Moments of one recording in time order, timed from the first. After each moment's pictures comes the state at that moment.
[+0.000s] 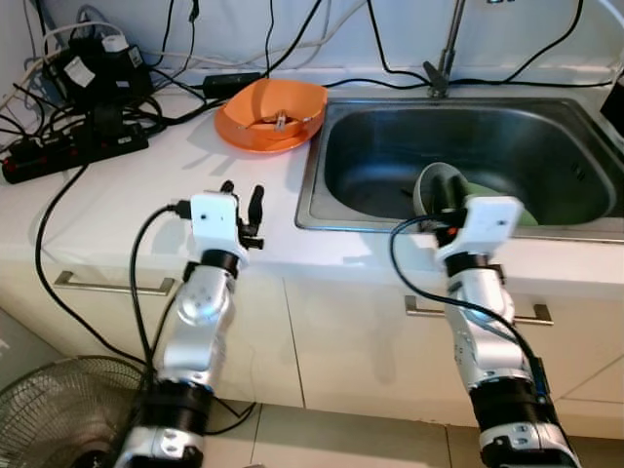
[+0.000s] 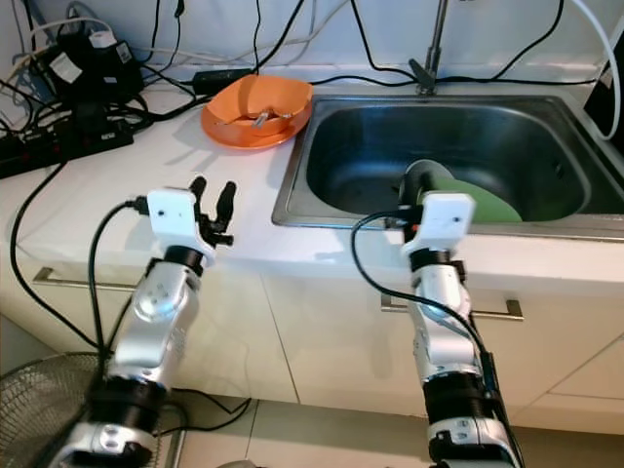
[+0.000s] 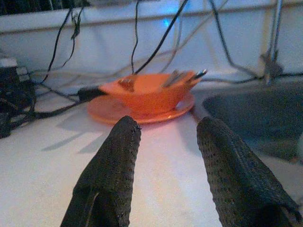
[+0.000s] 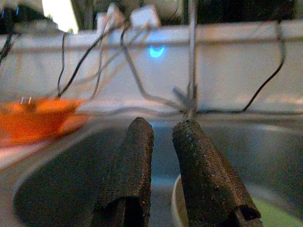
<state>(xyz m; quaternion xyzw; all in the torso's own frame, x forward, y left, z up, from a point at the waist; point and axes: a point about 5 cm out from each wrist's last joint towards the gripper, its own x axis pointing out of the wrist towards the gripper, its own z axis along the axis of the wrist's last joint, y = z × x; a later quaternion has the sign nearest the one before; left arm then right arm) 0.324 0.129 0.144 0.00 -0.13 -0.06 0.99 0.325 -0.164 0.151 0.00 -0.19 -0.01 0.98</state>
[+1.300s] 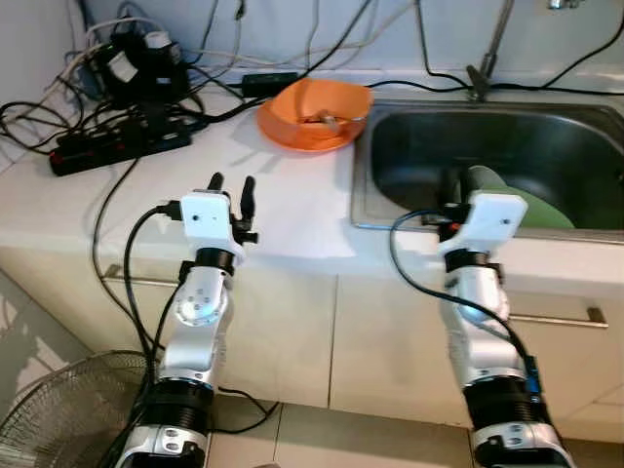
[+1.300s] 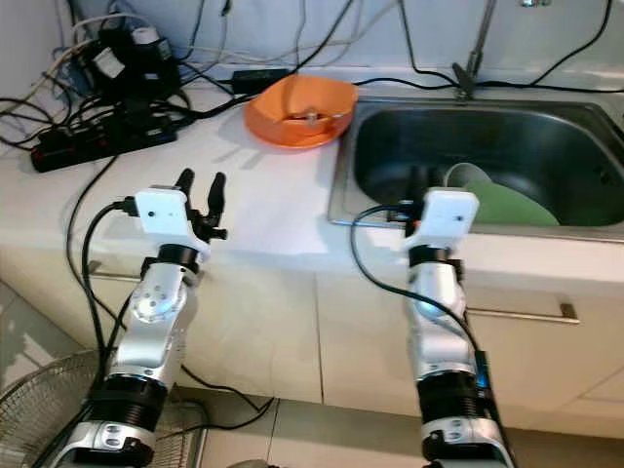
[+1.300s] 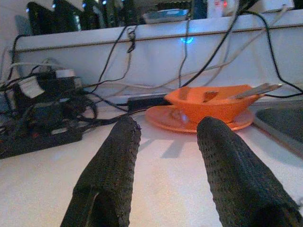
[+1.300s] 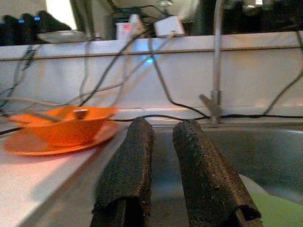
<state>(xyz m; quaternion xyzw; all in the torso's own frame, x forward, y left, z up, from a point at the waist) 0.327 0.140 0.148 0.01 -0.15 -0.02 0.99 0.329 -0.153 0.151 0.00 -0.18 -0.02 0.98</state>
